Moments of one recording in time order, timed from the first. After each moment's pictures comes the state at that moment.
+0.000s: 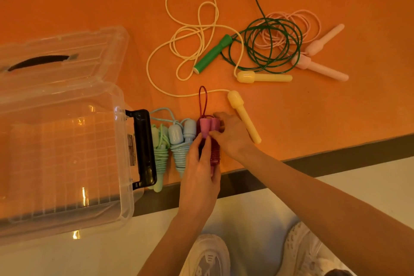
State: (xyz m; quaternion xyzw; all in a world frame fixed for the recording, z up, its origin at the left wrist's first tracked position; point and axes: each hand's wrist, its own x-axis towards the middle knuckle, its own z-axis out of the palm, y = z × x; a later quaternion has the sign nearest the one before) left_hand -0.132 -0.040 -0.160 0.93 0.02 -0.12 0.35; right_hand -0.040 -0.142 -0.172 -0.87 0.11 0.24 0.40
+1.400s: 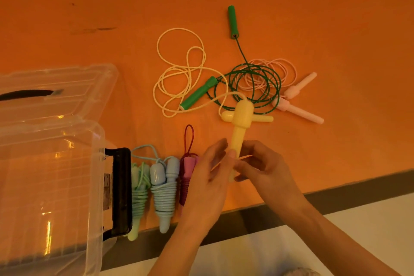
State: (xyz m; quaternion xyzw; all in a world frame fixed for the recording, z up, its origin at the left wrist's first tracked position) left_hand -0.059 -0.092 -0.099 0.67 0.13 -0.15 0.72; right_hand -0.052 -0.215 -0.083 -0.74 0.11 0.16 0.64
